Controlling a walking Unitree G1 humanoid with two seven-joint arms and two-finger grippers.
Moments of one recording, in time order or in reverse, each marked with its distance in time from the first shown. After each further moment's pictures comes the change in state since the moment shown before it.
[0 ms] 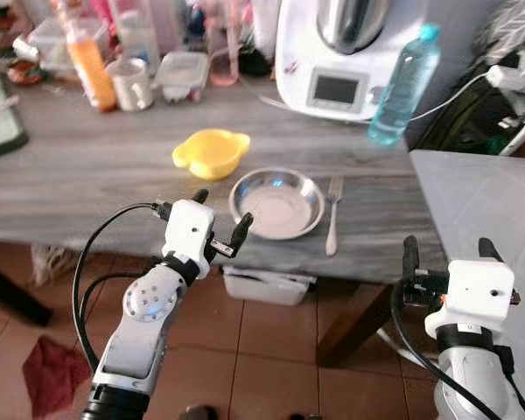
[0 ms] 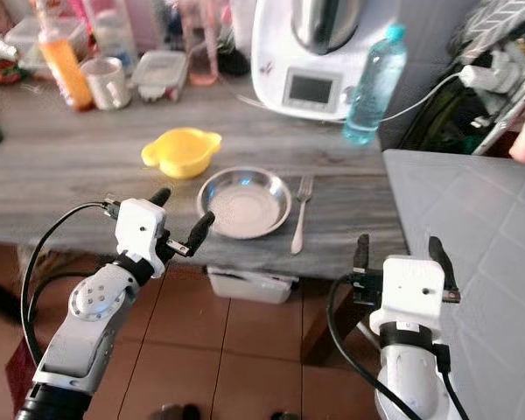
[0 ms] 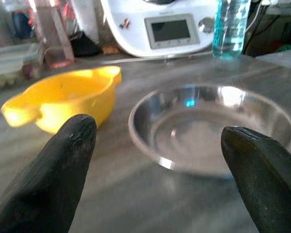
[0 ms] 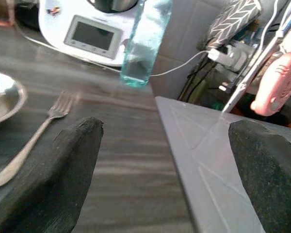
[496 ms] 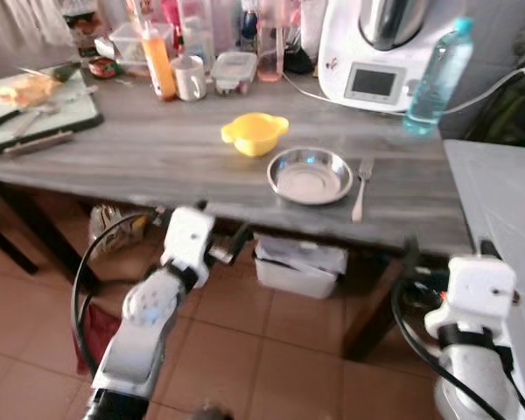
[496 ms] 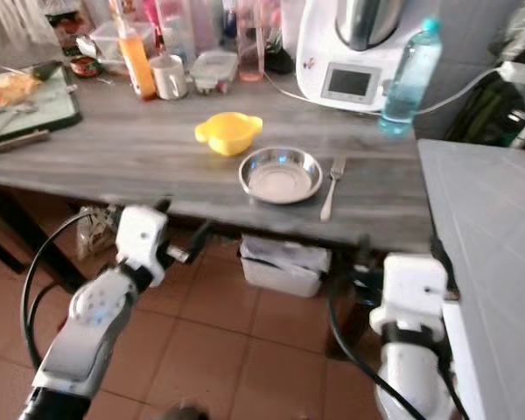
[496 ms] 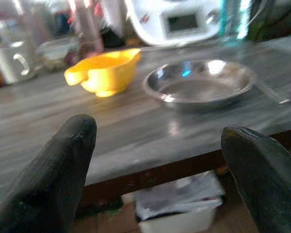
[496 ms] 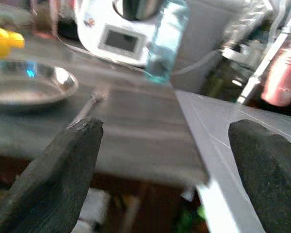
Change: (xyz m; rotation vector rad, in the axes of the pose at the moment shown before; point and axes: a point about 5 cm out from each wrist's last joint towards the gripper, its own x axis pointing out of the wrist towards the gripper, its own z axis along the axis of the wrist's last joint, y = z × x) left arm 0.002 -0.001 0.001 0.003 0.005 -0.015; right arm 0.001 -0.003 -0.003 0.004 0.015 -0.015
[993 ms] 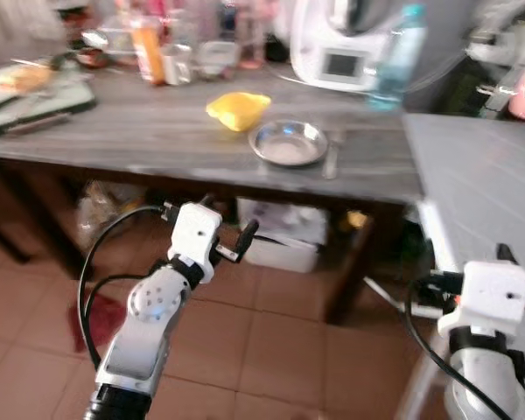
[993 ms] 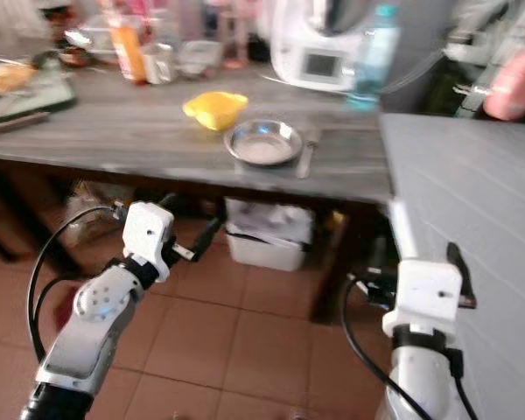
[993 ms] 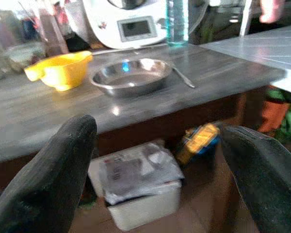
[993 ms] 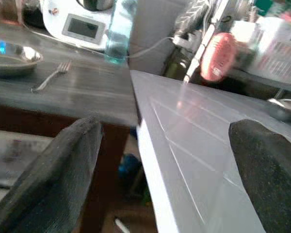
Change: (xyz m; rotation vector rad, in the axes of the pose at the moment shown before) left arm -0.001 -0.004 -0.004 -0.003 0.016 -0.030; right arm -0.002 -0.009 -0.003 -0.009 0.014 -0.044
